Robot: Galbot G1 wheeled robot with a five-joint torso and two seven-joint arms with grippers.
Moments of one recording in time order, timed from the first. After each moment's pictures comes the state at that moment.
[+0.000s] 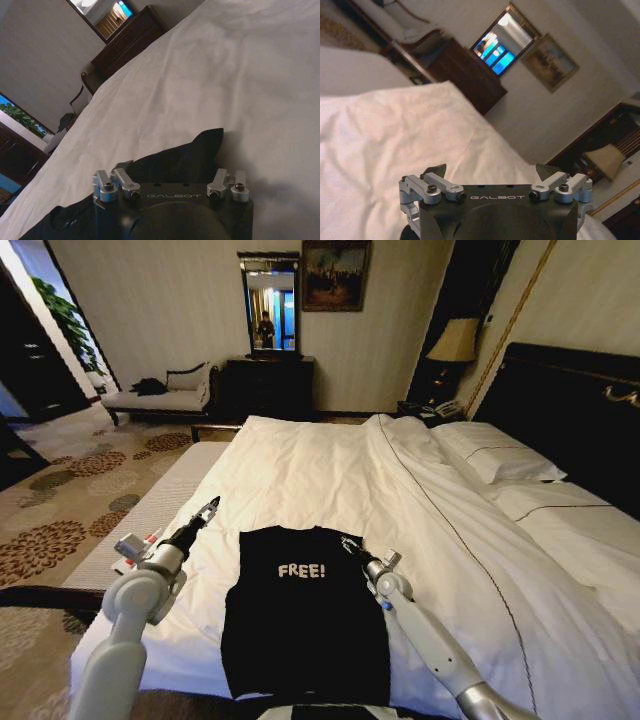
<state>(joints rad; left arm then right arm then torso) 1.16 -1.17 -0.69 -2.05 -1.32 0.44 -0.37 -0.90 1.19 0.15 1.35 1.15 -0.11 0.05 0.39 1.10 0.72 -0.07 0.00</state>
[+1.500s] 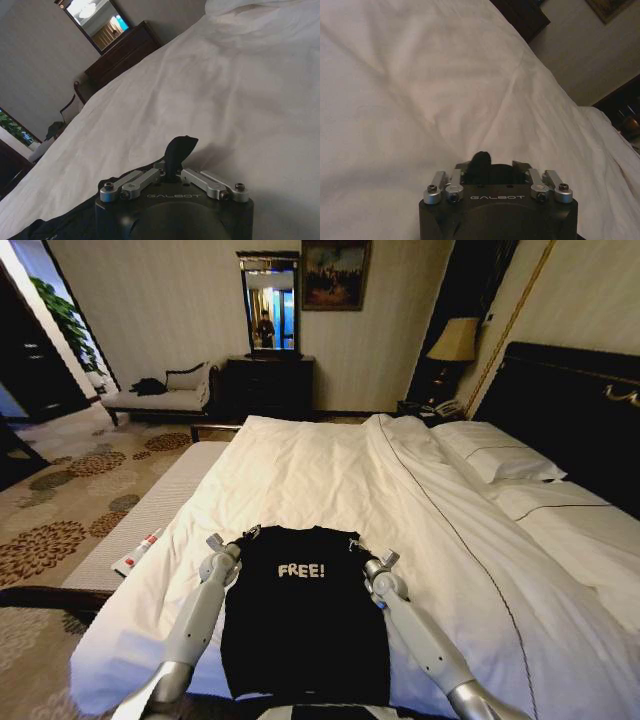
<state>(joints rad) 0.79 -1.33 -0.41 -1.23 -1.04 0.36 -0.11 -0.89 1.23 0.17 1.31 1.06 -0.05 0.07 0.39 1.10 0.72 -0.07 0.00</state>
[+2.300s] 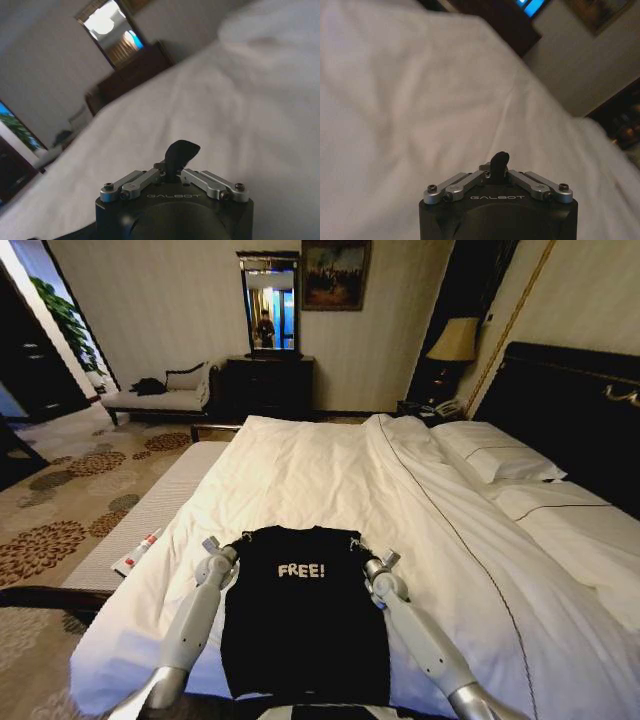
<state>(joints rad) 0.77 -1.25 -0.42 -1.32 -1.10 0.36 -0.14 -0.87 1.17 0.15 1.39 1.04 -0.01 0.08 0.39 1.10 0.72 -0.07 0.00</state>
